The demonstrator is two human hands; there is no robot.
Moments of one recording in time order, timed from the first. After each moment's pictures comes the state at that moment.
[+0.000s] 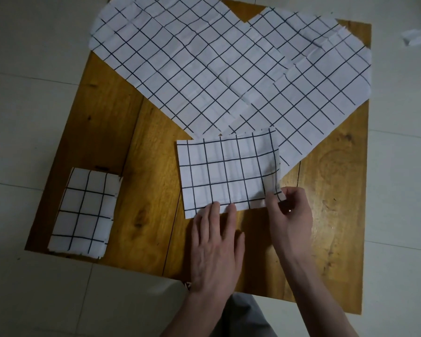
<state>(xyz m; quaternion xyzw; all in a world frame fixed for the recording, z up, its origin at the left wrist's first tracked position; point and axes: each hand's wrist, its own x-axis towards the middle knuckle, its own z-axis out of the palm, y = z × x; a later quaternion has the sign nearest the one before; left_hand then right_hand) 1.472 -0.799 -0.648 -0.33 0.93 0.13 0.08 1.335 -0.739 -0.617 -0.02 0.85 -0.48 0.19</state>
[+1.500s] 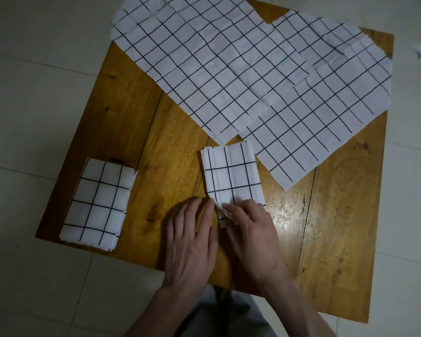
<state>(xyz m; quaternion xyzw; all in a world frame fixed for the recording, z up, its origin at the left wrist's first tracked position) 1.522 -0.848 -0.654 -0.37 0.91 0.17 -0.03 1.386 -0.758 -0.646 -0.46 0.85 -0.22 0.16</state>
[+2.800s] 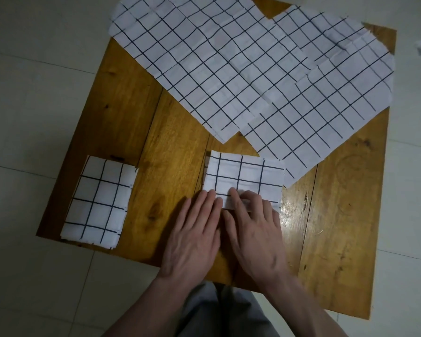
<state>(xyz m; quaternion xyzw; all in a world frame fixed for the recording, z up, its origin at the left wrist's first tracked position) 1.521 -0.866 -0.661 -0.21 0.97 0.08 0.04 1.393 -0.764 -0.634 -0.43 0.89 -0.08 0.13</state>
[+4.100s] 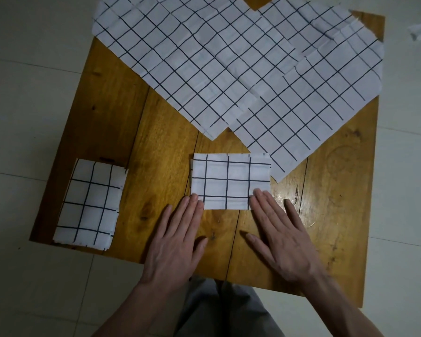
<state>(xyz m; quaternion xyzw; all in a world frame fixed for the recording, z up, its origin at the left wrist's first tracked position) 1.548 -0.870 -0.667 -0.21 0.97 0.09 0.10 1.340 -0.685 -0.654 -0.54 0.82 -0.01 0.20</state>
